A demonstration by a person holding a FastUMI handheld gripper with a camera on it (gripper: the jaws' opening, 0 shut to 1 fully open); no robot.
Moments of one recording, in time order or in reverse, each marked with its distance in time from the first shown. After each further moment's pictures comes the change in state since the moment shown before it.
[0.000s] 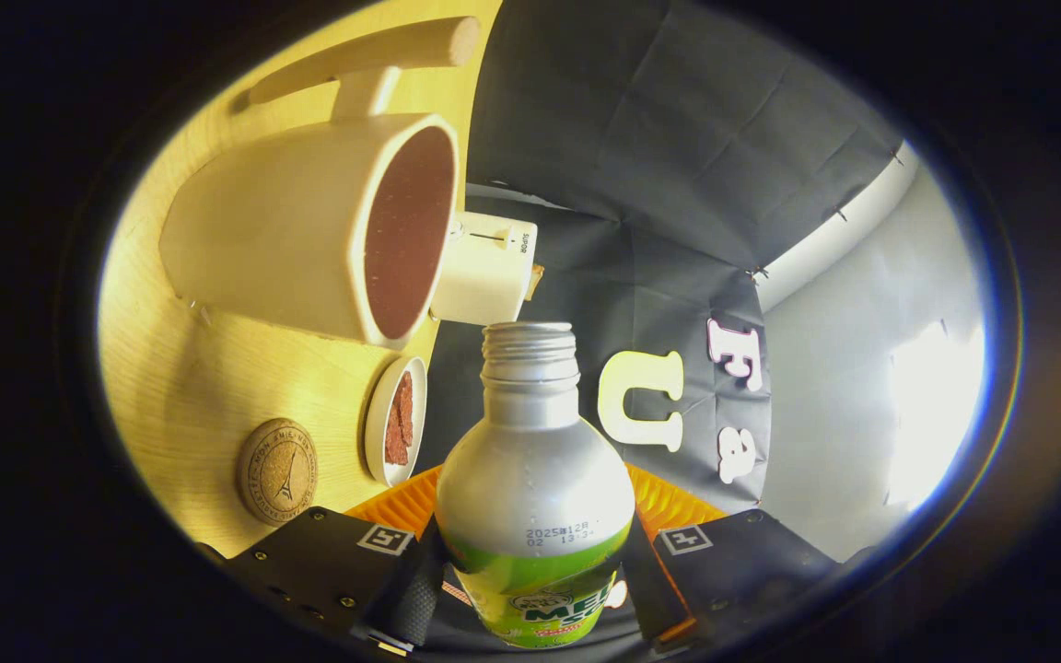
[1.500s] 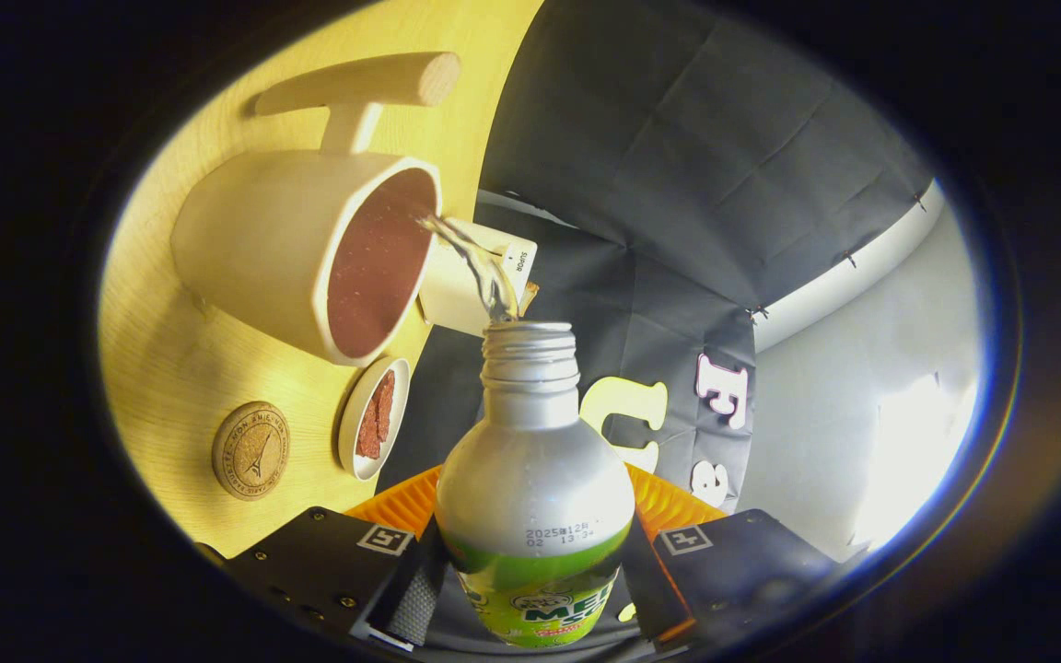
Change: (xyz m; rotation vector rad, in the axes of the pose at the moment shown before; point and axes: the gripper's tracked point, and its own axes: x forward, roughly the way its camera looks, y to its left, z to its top) arm -0.003 -0.024 0.014 -0.142 -0.040 -0.020
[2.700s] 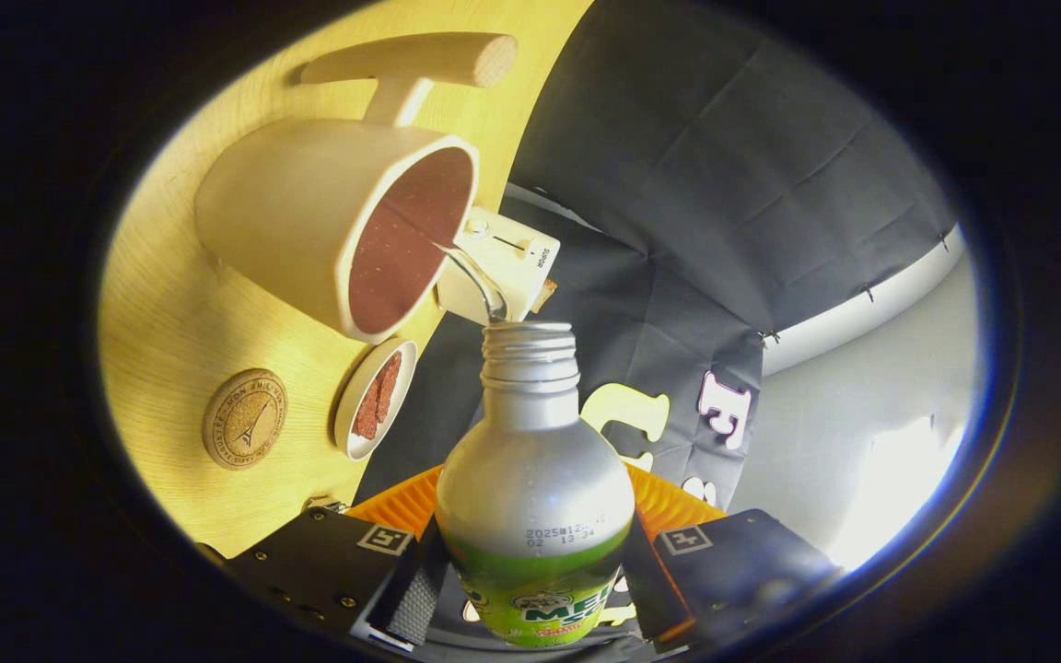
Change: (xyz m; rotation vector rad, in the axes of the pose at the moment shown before) arm 0.002 -0.003 -0.001 -0.114 0.003 0.026
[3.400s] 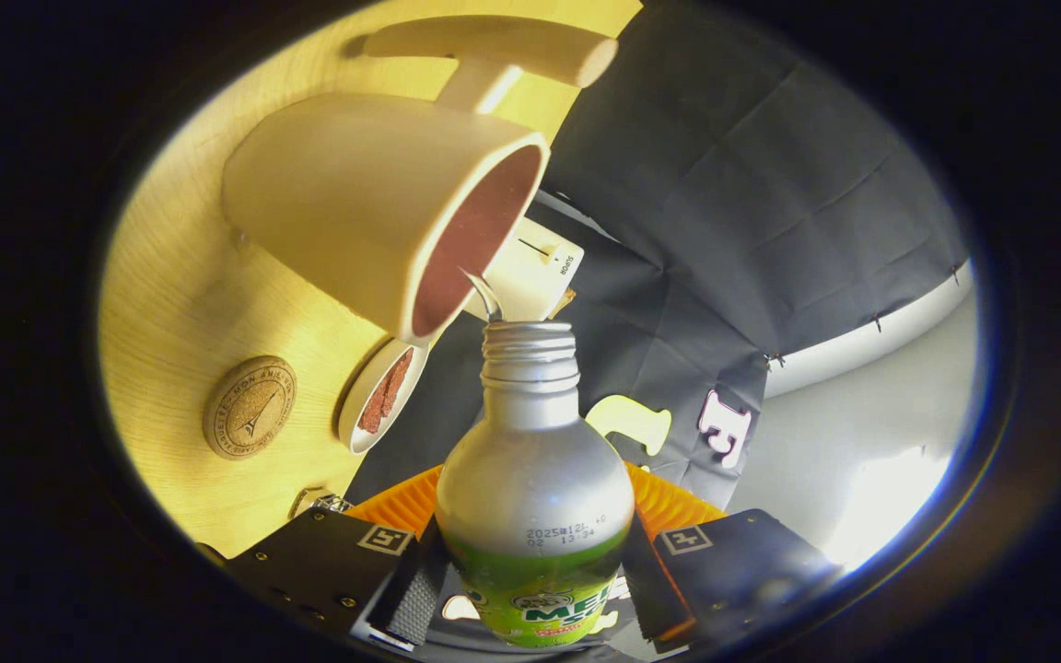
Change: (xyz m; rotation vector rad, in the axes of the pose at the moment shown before) arm 0.003 0.013 0.007 -0.099 -0.019 0.012
